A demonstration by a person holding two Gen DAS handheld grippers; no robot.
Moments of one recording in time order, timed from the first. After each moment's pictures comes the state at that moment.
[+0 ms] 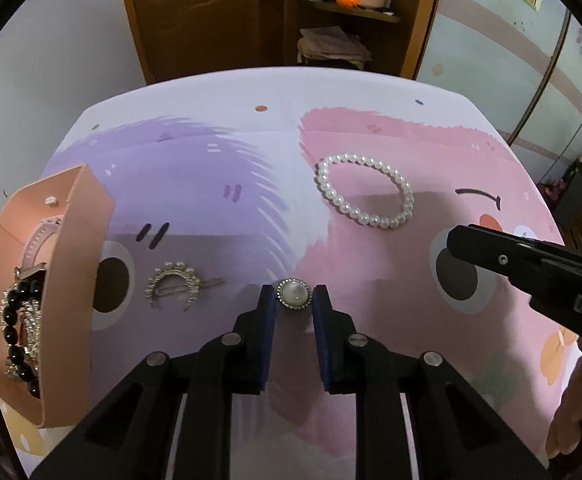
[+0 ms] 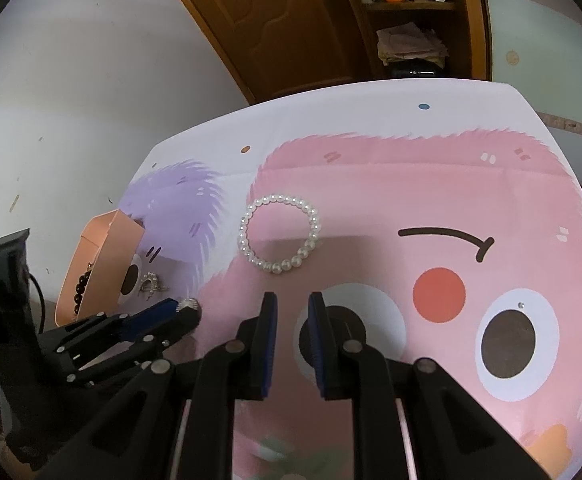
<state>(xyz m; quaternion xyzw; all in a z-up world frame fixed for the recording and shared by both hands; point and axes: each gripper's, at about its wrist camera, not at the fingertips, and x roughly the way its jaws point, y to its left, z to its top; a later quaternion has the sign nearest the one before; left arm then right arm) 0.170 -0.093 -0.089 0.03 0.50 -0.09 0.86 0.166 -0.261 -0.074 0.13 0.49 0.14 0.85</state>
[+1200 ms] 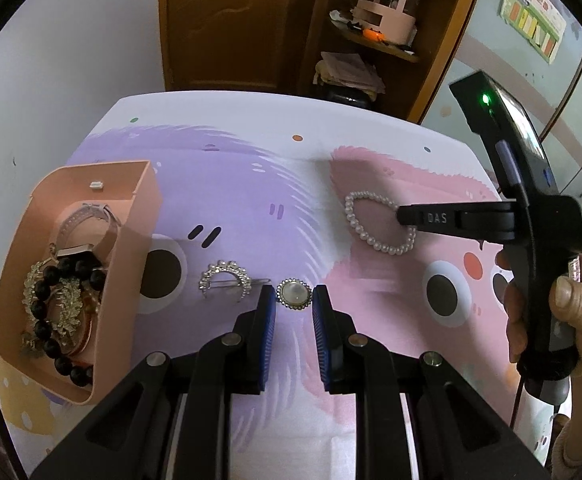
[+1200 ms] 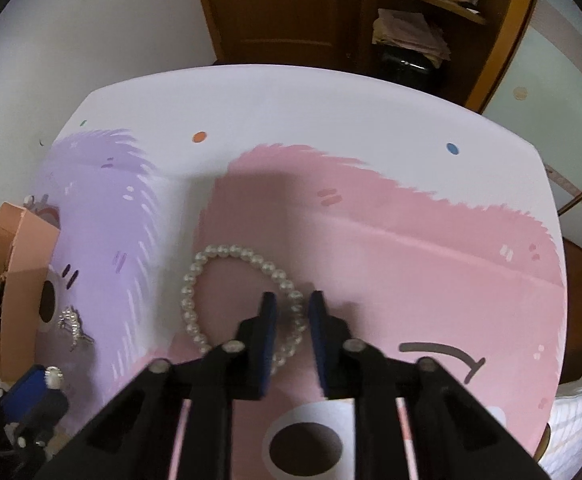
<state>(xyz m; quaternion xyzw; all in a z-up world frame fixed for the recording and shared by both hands) 0.158 -0.049 -0.058 -0.05 0.48 -0.08 0.87 0.260 -0.206 -0.086 -0.03 0.57 0.06 0.82</state>
